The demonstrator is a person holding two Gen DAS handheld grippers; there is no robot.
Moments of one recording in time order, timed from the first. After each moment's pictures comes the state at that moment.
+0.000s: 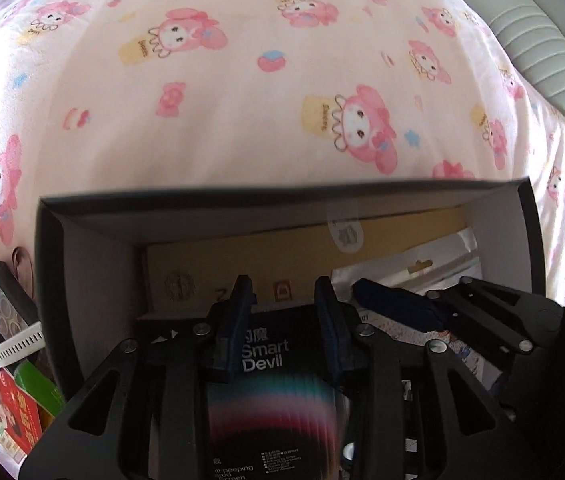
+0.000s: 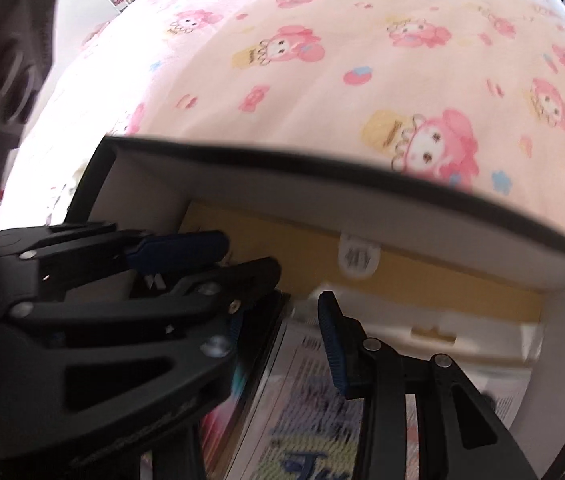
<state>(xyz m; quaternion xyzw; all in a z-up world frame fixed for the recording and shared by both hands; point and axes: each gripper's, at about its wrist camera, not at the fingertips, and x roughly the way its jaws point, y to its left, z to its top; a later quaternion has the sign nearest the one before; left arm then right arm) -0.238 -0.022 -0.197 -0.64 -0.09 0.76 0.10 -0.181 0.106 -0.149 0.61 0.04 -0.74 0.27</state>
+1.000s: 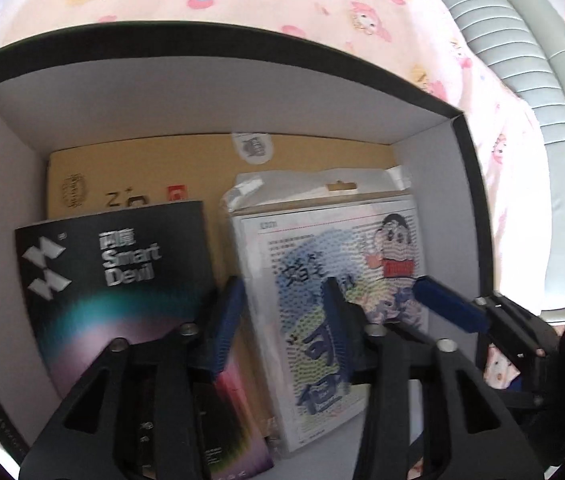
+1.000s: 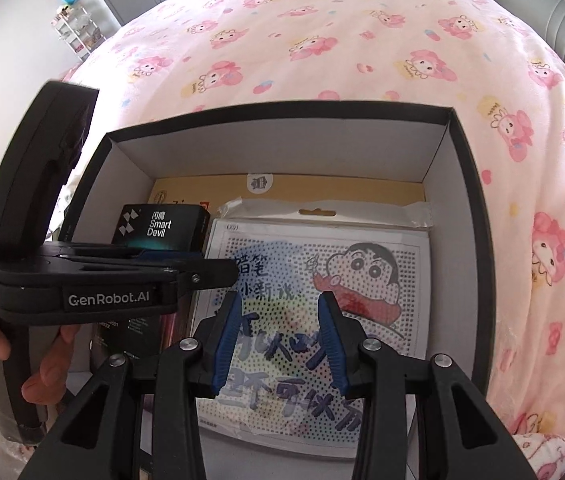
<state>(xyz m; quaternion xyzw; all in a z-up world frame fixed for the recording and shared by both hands) -0.178 -0.017 -0.196 -0.65 -0.17 0.71 0.19 -0.140 0.150 -0.148 0.58 0.00 -0.80 0.18</state>
